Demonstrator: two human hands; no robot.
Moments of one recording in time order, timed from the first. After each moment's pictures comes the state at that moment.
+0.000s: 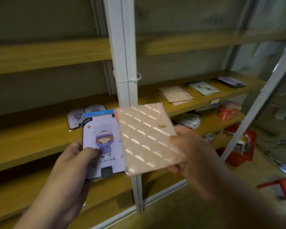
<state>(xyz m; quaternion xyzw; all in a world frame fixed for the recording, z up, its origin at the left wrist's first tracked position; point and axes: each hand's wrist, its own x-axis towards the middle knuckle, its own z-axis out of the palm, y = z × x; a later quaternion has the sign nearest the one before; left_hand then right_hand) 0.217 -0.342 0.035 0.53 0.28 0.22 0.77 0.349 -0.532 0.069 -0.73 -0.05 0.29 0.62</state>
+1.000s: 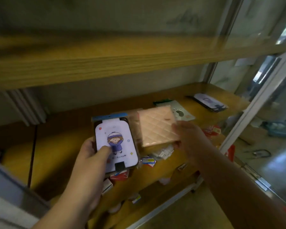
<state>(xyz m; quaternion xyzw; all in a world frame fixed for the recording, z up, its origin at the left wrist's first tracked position) 0.565 -0.405 -0.007 0.53 0.29 0.17 0.78 0.725 -0.597 0.008 -0.76 -0.01 0.15 0.64</state>
